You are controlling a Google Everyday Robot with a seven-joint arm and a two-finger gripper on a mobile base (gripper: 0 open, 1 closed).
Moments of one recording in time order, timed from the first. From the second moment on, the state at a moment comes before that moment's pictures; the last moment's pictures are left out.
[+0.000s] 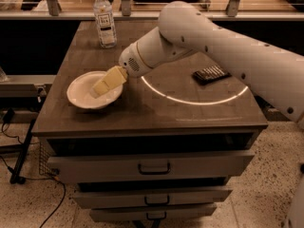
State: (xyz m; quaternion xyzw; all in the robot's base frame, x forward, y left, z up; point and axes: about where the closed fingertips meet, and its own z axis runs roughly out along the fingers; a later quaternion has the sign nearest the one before) arm 0.603 0.116 0.856 -0.49 0.75 0.32 0.30
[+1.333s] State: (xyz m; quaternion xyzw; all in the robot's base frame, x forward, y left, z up) arm 0.584 0.108 0.896 -0.48 0.79 0.25 0.30
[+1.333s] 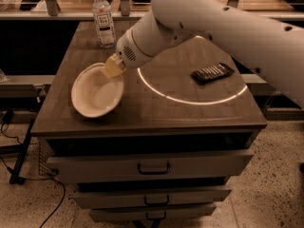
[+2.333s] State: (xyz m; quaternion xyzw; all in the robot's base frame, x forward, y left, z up) arm 0.583 0.139 0.860 -0.45 0.77 0.32 0.31
